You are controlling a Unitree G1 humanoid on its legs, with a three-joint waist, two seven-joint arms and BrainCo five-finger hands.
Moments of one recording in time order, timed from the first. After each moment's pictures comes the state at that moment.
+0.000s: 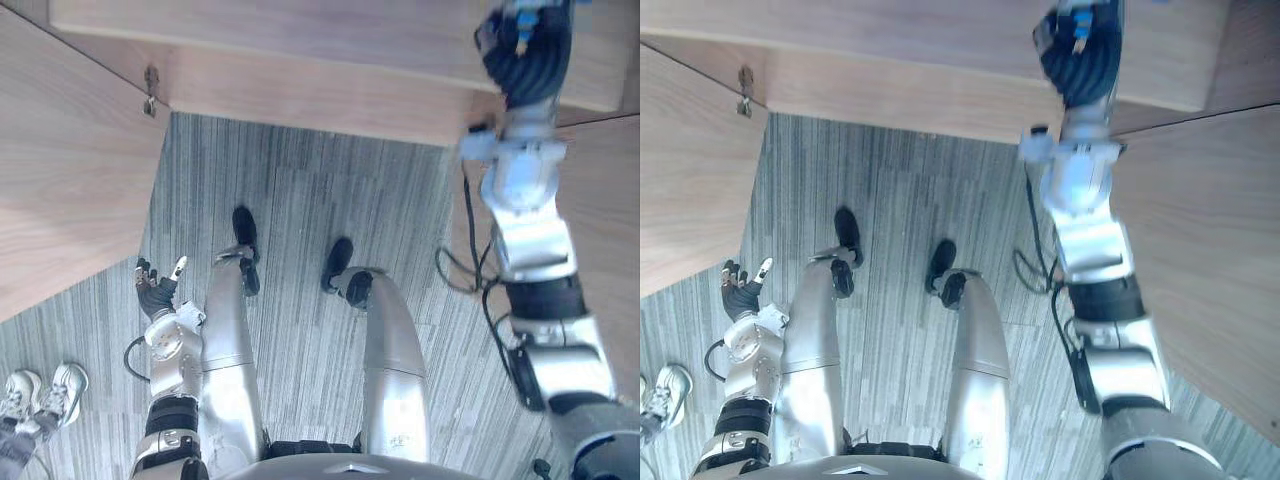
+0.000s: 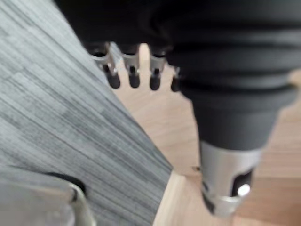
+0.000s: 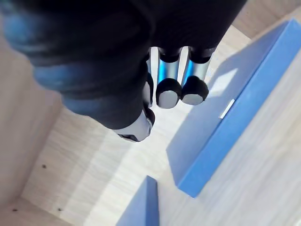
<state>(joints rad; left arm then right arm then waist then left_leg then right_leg) -0.15 0.02 0.31 0.42 -0.30 -0.18 0.34 -0.61 -0.53 0.05 -0.19 -0.09 -0.06 -0.40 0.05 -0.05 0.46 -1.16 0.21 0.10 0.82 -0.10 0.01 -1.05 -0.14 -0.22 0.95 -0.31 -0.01</state>
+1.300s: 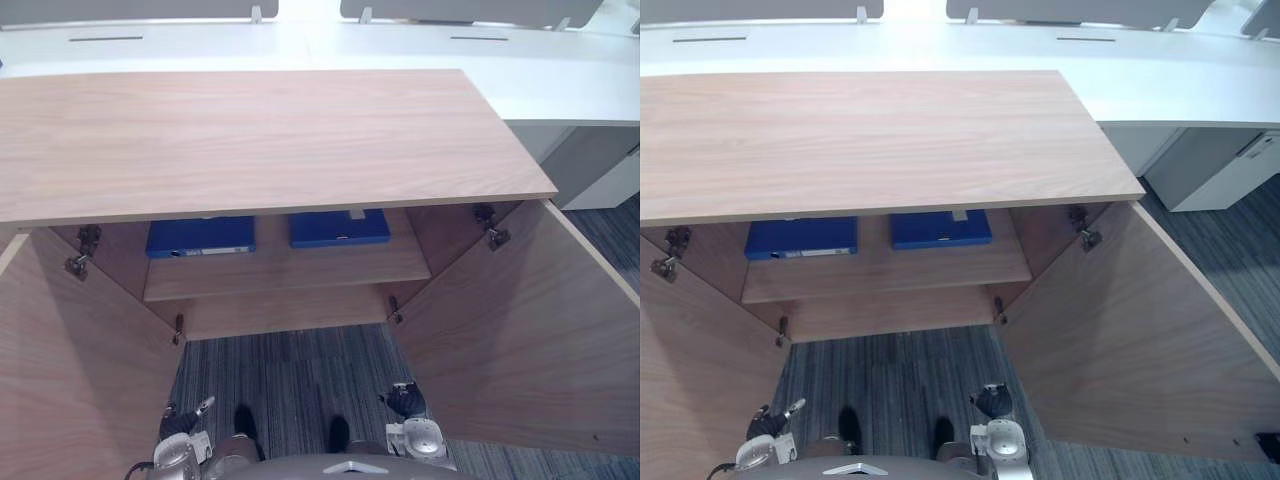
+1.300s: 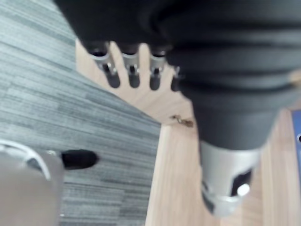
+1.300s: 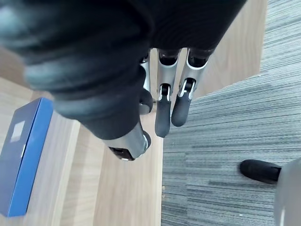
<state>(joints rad) 0.11 0.04 0.32 0.97 -0.05 -0.07 0.23 0.15 0.00 -0.11 0.73 -0.20 -0.09 -0.23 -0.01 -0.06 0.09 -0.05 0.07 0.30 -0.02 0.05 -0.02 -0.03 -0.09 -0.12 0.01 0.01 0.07</state>
